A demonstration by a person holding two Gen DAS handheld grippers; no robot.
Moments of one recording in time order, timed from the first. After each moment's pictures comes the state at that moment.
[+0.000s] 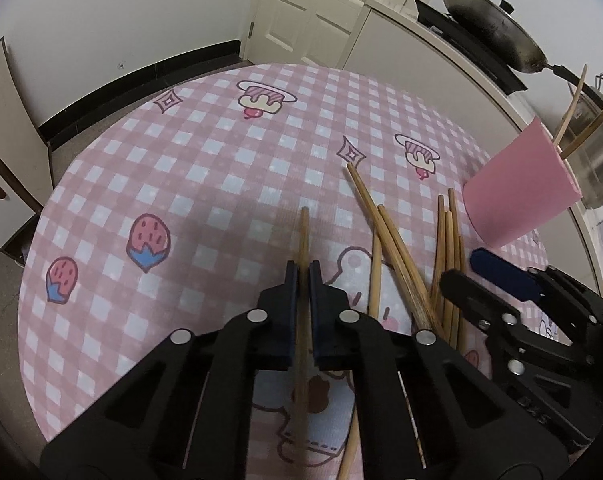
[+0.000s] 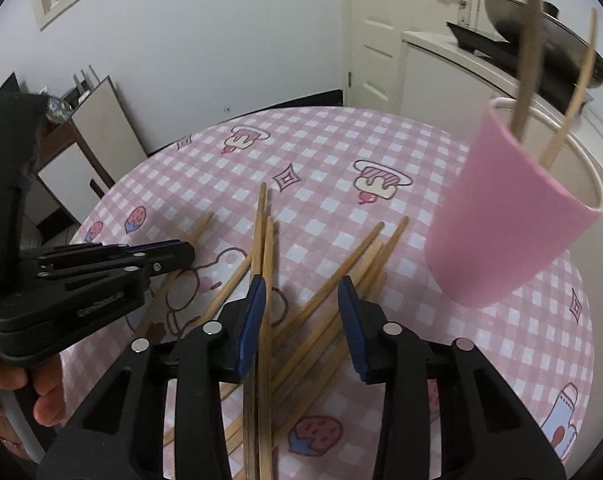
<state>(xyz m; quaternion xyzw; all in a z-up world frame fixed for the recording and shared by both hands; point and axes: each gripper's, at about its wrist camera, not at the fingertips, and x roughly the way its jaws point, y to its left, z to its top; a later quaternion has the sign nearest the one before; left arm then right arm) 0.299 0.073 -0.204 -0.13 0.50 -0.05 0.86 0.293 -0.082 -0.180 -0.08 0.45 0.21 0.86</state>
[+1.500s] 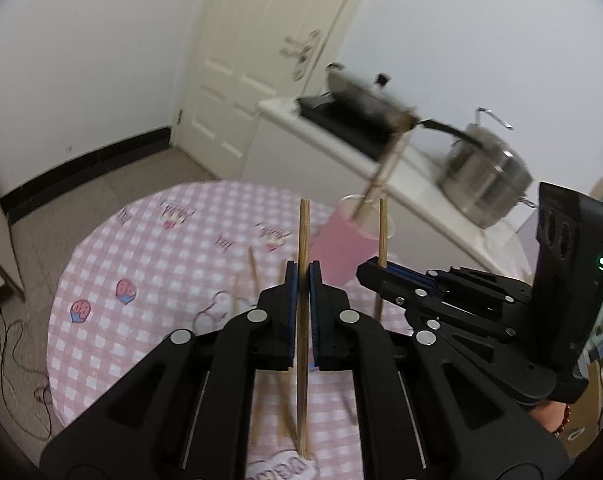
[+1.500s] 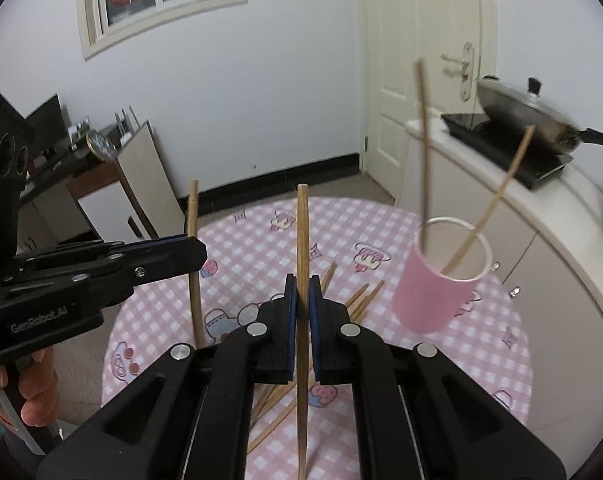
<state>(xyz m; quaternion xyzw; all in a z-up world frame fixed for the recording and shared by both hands) 0.203 0.034 -0.051 -0.13 0.34 -0.17 0.92 0.223 -0.113 -0.060 -0.06 0.35 0.25 0.90</state>
